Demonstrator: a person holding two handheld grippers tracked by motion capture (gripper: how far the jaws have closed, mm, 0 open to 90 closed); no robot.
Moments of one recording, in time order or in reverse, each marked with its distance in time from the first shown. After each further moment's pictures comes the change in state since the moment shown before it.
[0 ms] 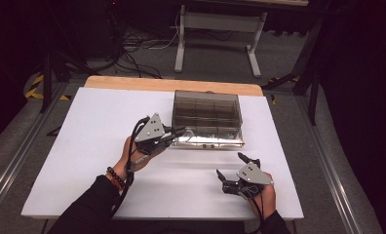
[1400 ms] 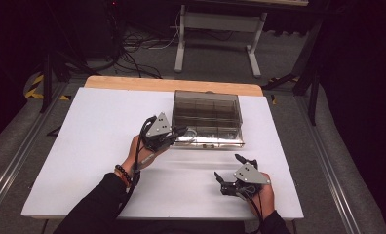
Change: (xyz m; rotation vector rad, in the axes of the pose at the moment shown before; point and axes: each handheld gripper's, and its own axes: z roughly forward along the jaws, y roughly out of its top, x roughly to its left) left arm 0.012 -0.026 0.028 0.083 0.035 -0.064; right arm 0.003 -0.003 0.005 0.035 0.031 -0.016
